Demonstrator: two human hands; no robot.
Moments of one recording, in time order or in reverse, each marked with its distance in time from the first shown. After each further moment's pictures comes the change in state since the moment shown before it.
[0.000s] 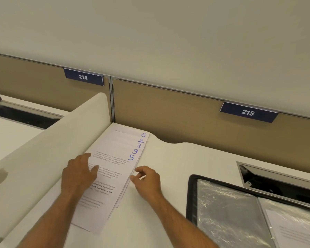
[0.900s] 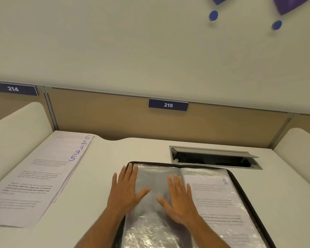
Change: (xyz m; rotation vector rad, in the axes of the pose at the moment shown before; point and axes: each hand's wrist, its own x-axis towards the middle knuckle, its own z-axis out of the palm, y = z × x) left_hand -0.216 0.247 0.092 0.025 -0.212 0.671; right_hand -0.169 0.159 -0.268 -0.866 0.038 0.045
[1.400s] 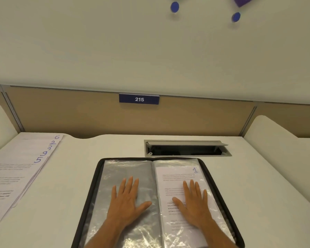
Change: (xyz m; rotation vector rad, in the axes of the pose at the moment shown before) left_hand -0.026 0.105 0.054 0.034 -0.254 0.071; right_hand -0.060 0.153 -0.004 -0.049 -0.029 0.288
